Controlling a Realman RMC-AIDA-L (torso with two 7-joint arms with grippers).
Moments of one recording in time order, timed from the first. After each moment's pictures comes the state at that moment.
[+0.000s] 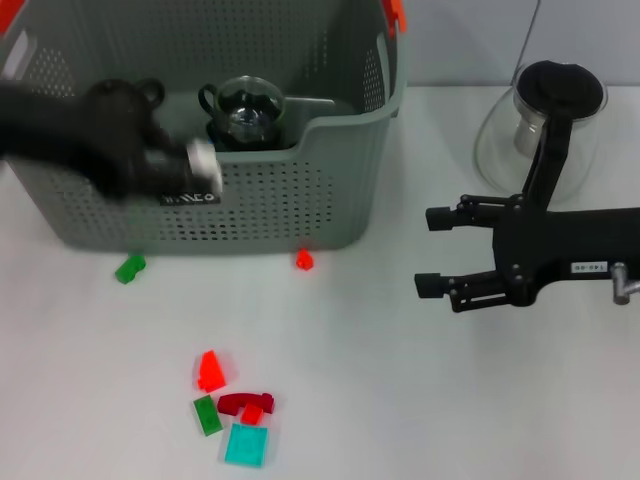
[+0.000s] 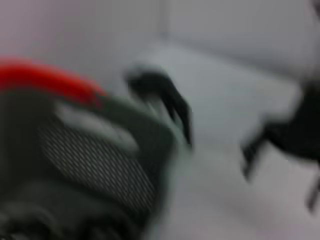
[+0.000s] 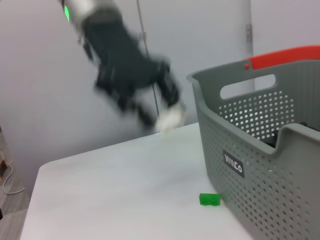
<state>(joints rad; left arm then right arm) -0.64 -2.11 0.64 1.59 2.32 2.02 -2.06 0.61 2.07 -0.78 -0.71 -2.01 -1.66 1.38</state>
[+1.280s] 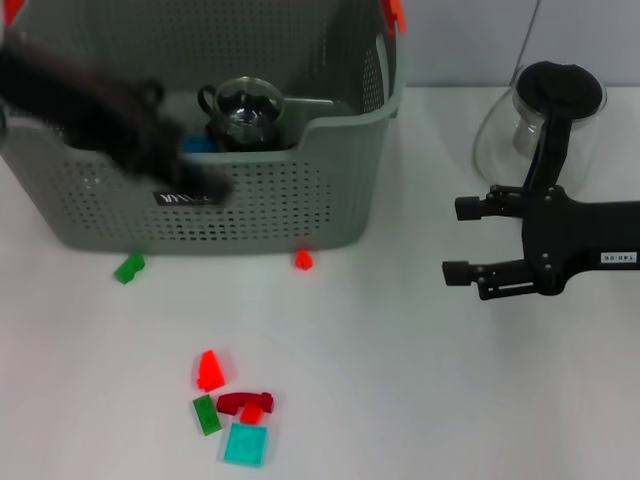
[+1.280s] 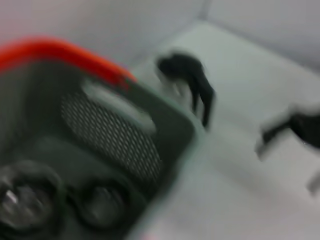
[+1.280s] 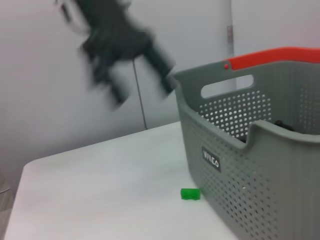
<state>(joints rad) -0.70 -2.04 0.88 1.67 2.35 2.06 -2.44 0.60 2.03 -0.75 -0.71 -2.02 -1.67 1.38</state>
